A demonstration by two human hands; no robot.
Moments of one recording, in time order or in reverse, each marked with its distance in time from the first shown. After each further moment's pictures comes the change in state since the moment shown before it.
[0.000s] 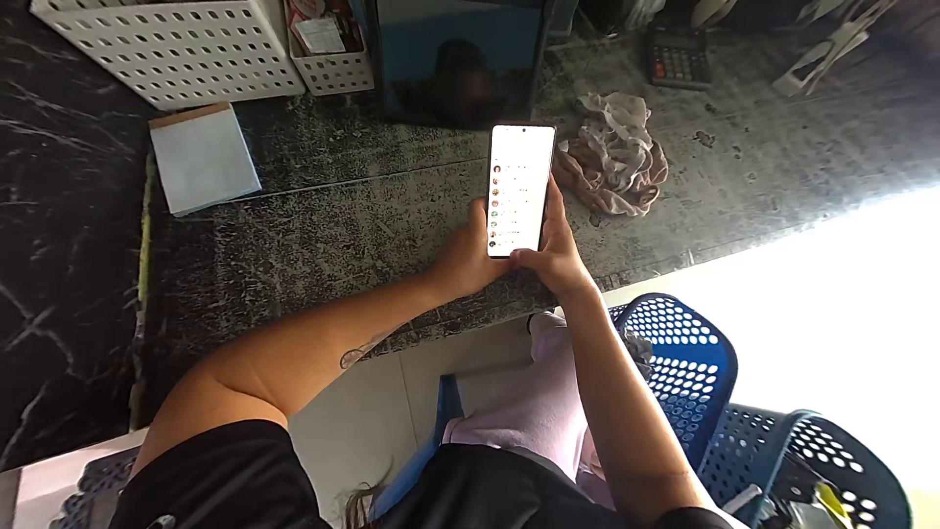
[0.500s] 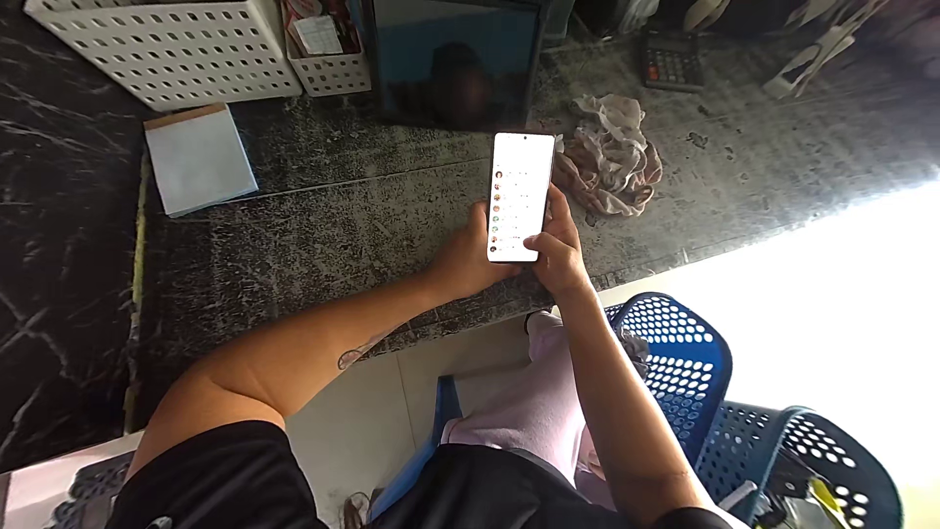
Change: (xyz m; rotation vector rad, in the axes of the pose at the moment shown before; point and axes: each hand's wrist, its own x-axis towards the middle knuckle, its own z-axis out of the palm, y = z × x) left_hand -0.001 0.011 -0.003 0.081 -0.079 -0.116; right_hand -0.004 0.001 0.001 0.136 0.129 0.036
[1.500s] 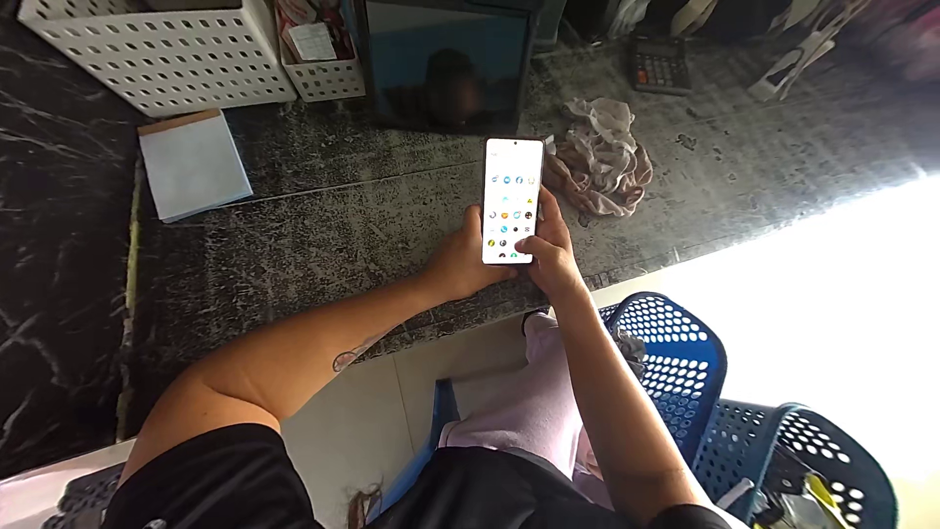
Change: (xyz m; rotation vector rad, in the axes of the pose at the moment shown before) left_hand -0.003 0.002 -0.001 0.000 -0.017 -0.009; right_hand 0.000 0.000 0.000 -0.029 0.011 0.028
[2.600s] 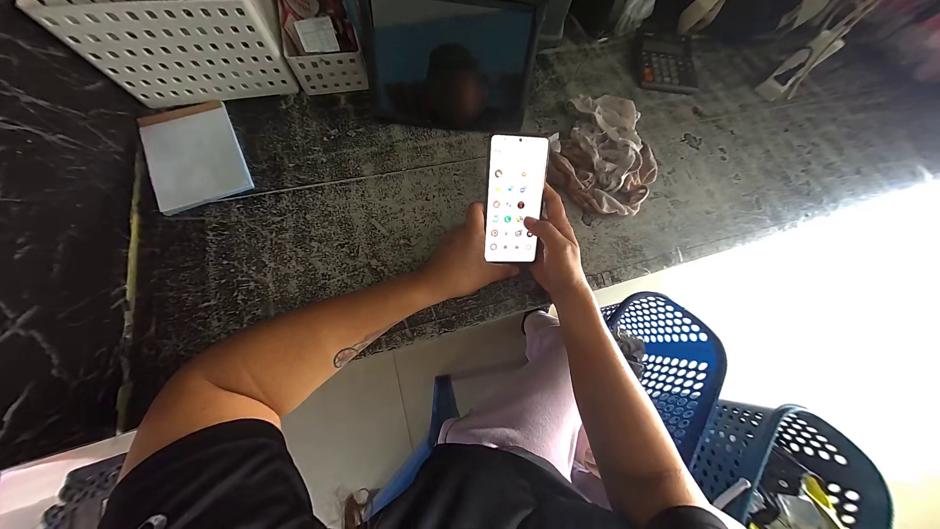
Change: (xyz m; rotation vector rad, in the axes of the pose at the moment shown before) left_hand 0.003 -0.001 0.000 0.020 -0.010 0.010; right_hand -0.003 -0.007 0.007 0.004 0.058 0.064
